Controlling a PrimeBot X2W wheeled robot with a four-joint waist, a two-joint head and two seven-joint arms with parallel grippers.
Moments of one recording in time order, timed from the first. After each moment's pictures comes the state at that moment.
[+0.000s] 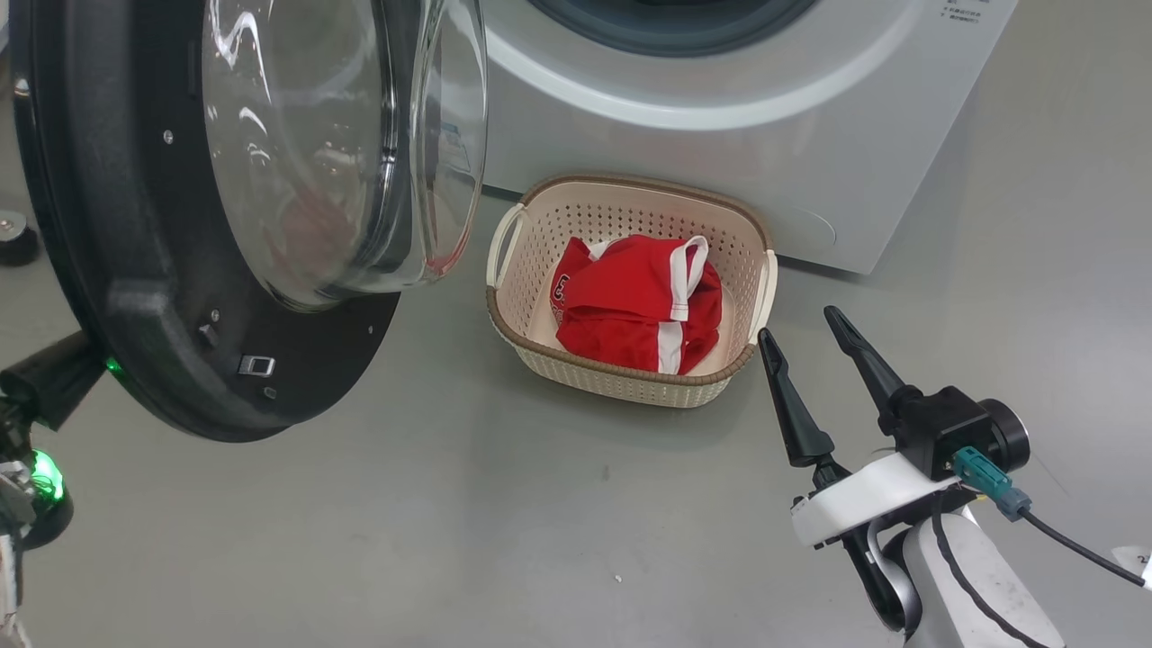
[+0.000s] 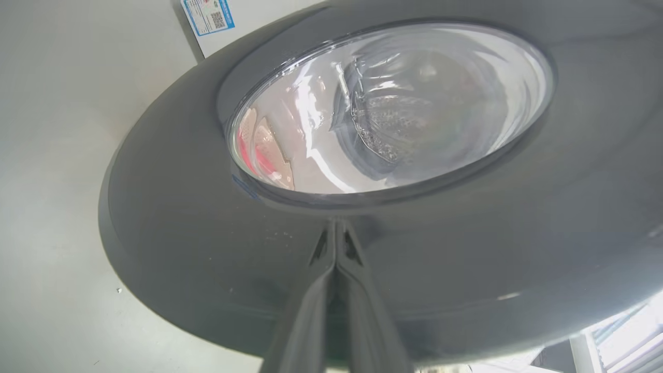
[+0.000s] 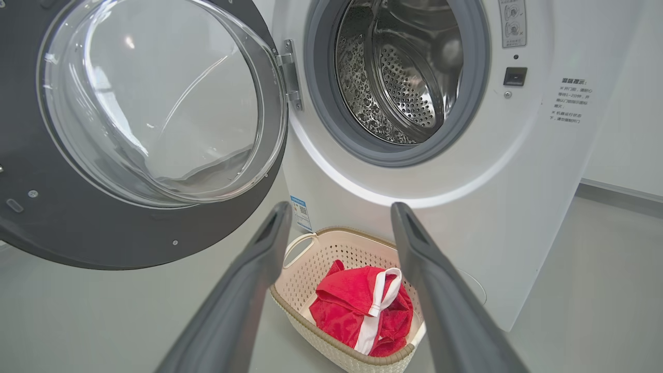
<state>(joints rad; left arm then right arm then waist) -0.50 0.20 0.42 0.46 -1.45 0.04 1.07 -0.18 -0.07 0.27 0.22 0.21 0.10 -0.26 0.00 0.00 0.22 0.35</state>
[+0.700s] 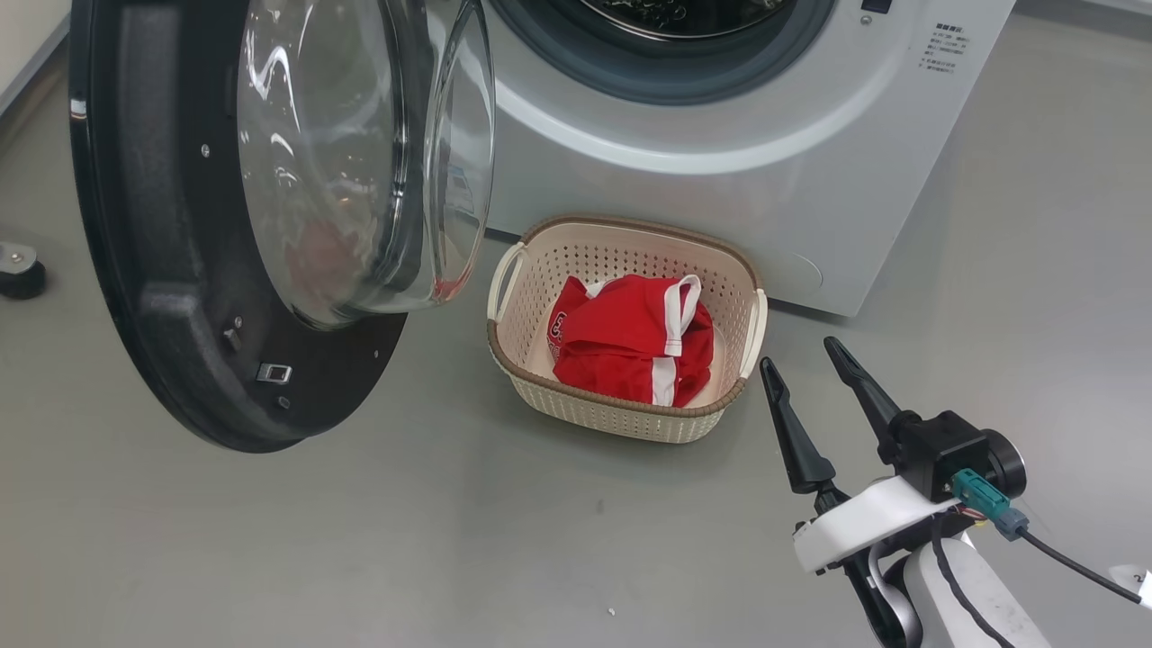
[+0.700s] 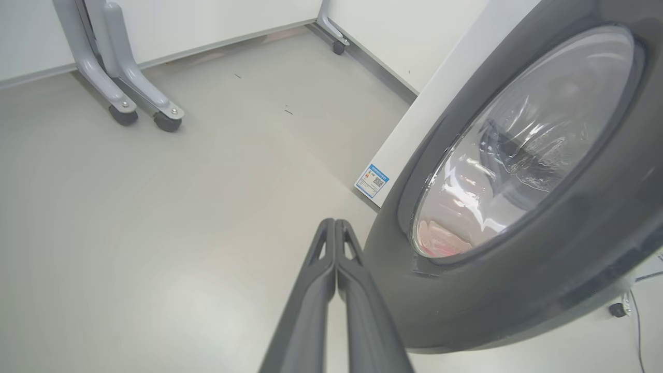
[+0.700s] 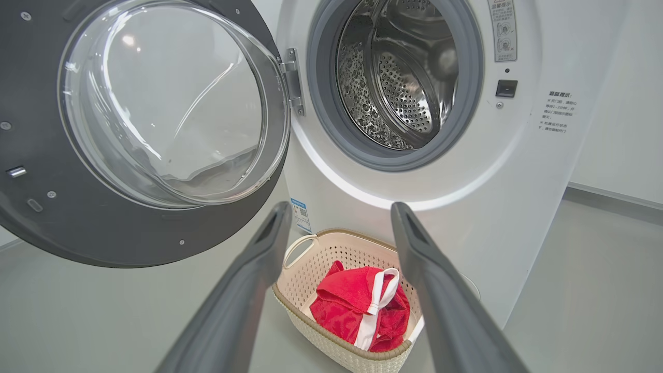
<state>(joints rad) -0.26 0.32 0.32 0.21 -0.92 -0.13 0.60 -0.14 -0.06 0.27 0.23 0.23 0.10 -0.26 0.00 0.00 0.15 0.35</state>
